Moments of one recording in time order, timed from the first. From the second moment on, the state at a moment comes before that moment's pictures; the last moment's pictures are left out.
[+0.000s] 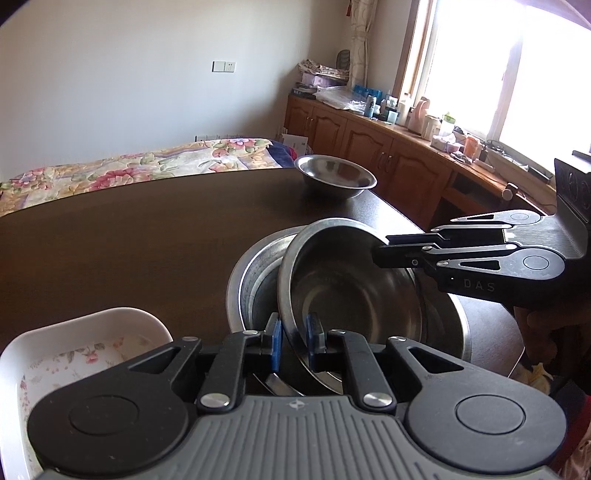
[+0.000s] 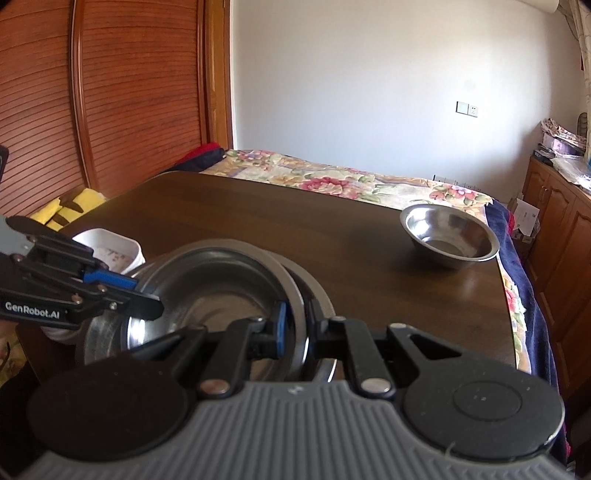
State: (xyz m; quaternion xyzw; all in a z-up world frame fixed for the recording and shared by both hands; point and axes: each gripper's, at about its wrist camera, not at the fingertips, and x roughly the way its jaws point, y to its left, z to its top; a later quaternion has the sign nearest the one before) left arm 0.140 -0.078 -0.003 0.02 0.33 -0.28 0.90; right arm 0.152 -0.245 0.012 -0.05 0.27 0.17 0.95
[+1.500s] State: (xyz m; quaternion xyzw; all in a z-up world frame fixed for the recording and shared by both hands) left arm 0.139 -0.075 0.014 0.02 0.29 -0.25 0.93; right arm 0.156 -0.240 0.026 -0.10 0.25 0.18 0.95
